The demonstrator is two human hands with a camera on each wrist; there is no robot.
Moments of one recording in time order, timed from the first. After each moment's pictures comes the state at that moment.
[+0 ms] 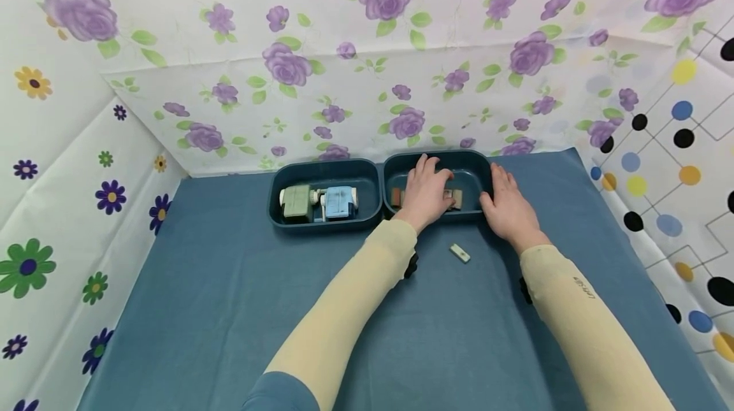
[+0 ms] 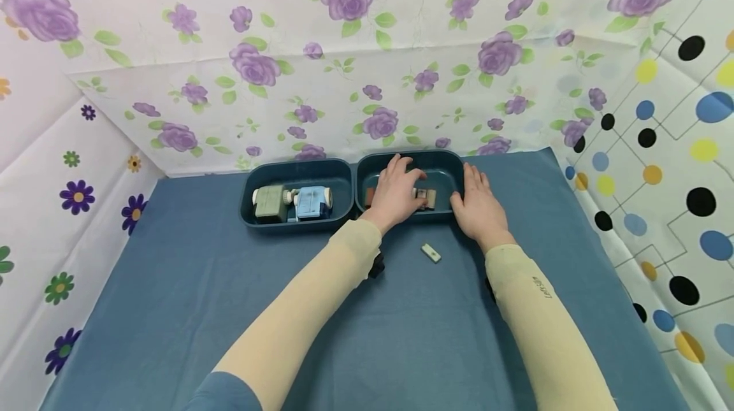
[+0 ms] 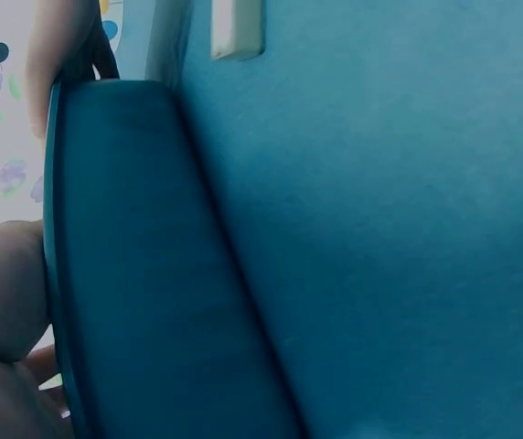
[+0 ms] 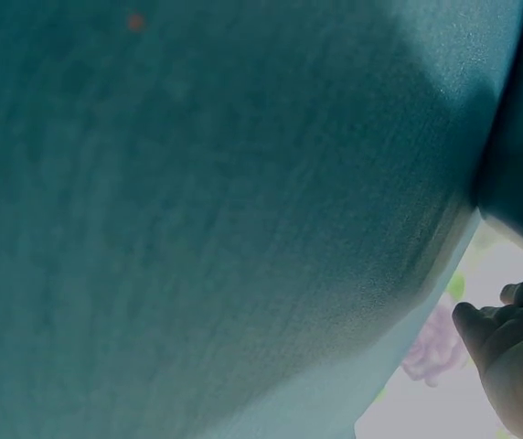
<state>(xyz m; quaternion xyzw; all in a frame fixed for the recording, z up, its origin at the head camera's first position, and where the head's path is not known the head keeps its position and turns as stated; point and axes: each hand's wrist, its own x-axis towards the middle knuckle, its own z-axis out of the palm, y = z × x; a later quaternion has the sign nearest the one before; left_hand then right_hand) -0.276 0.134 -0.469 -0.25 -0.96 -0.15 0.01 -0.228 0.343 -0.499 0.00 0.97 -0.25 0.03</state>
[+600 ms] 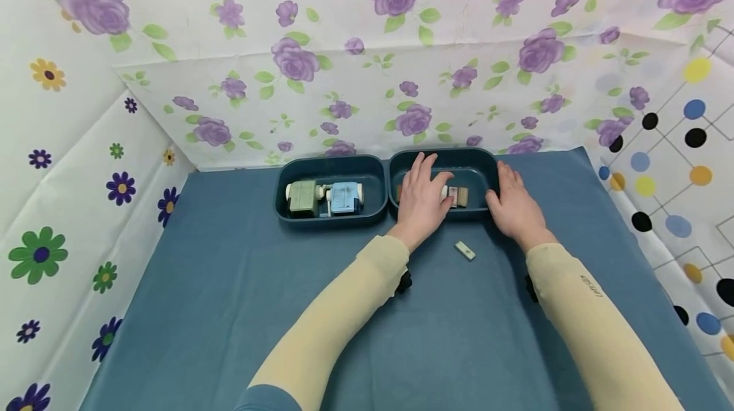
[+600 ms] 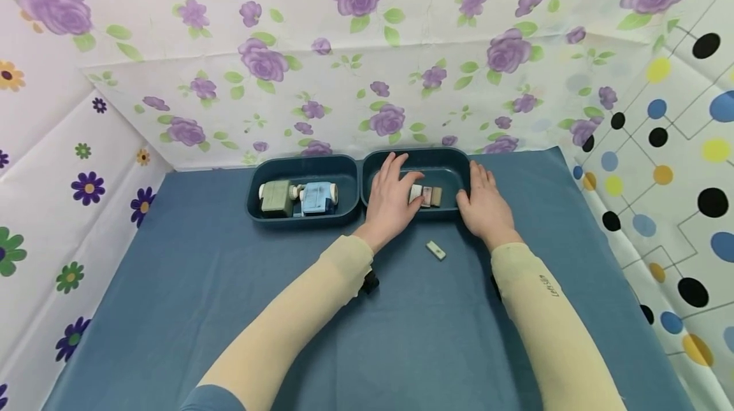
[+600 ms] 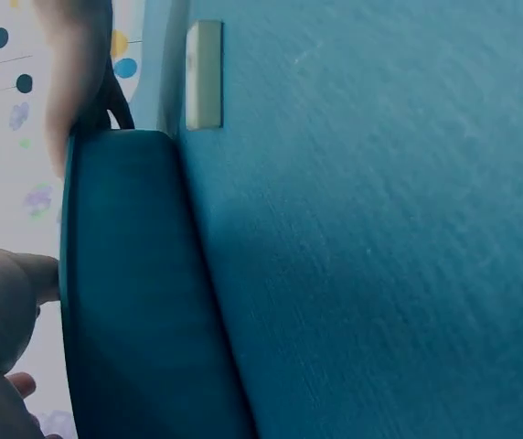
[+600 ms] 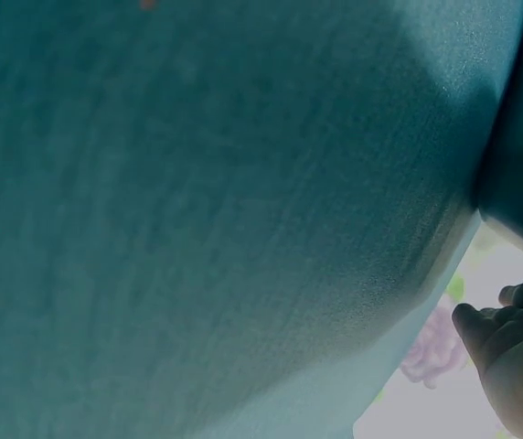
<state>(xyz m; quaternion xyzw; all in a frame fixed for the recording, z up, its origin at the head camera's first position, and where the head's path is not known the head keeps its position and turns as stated) -0.244 0.111 -0.477 -0.24 -0.94 -0.19 0.13 -0.228 0.345 -0.501 -0.01 0.97 -0.26 0.03</state>
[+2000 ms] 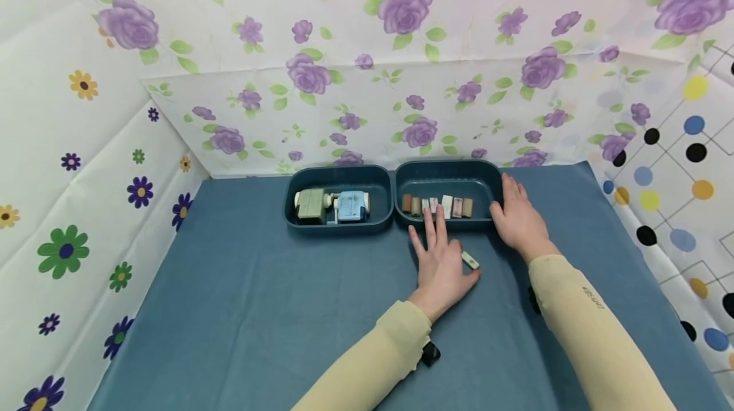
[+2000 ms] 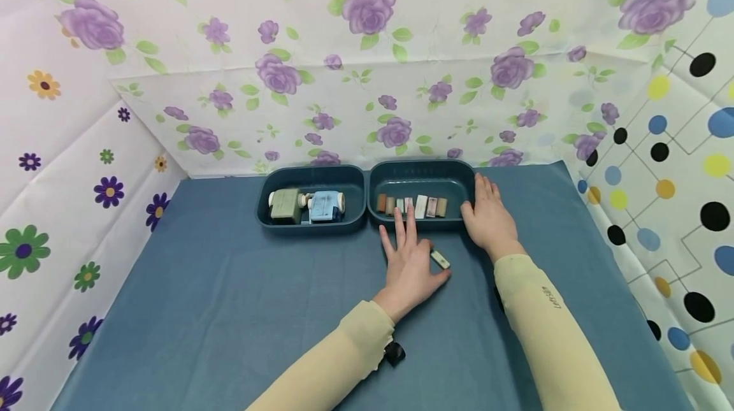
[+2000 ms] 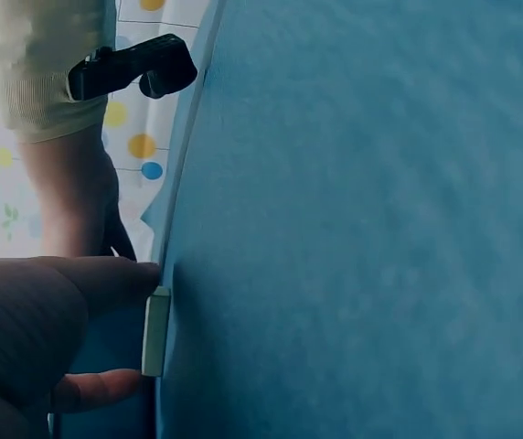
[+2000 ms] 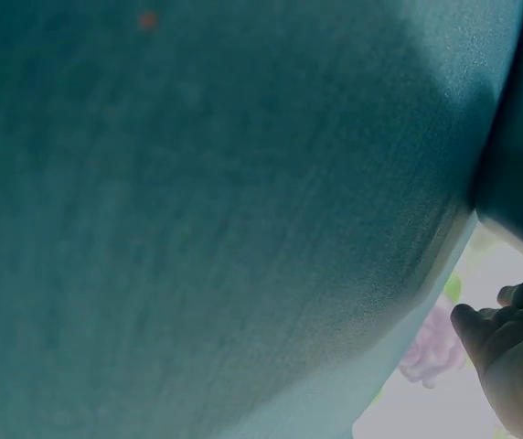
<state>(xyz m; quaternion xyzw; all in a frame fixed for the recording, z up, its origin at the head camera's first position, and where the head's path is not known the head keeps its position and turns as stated) -0.147 0.132 -0.516 -0.18 -0.97 -0.13 0.04 -0.227 0.343 -0.506 -0.01 0.97 -0.25 0.01</state>
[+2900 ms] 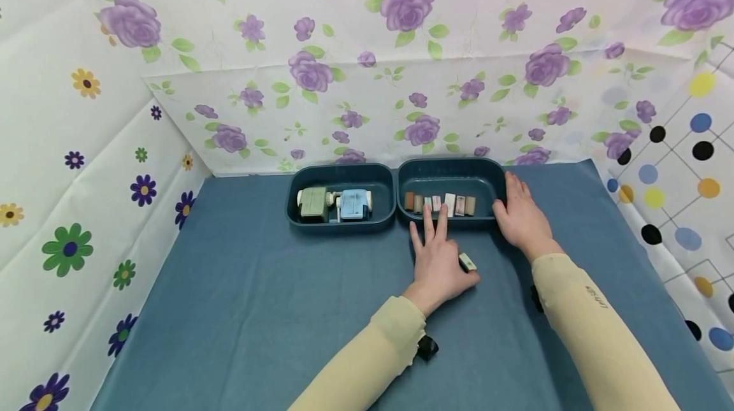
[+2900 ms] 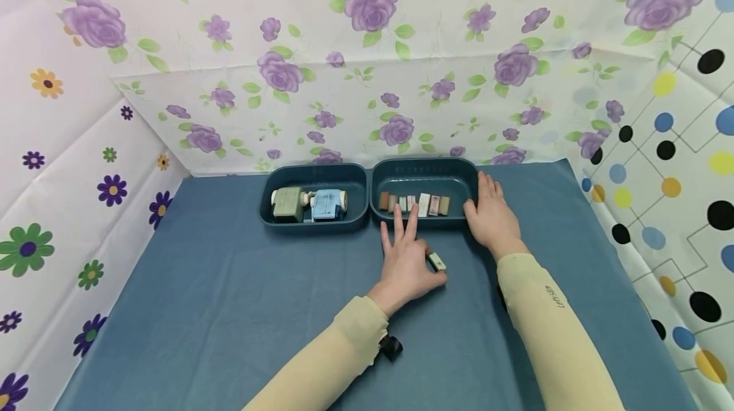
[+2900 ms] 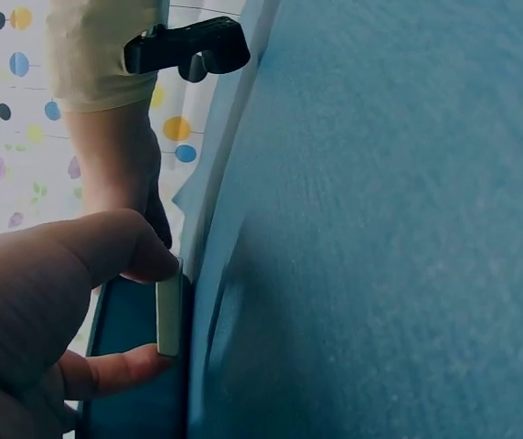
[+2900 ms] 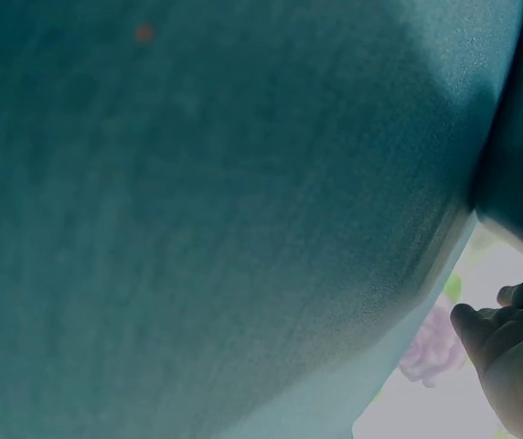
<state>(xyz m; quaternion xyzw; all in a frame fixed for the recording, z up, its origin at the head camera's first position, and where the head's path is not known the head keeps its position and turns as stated) -0.150 0.117 -0.501 -0.19 -0.97 -0.17 0.01 -0.229 0.342 -0.506 -0.01 0.97 -0.25 0.02</state>
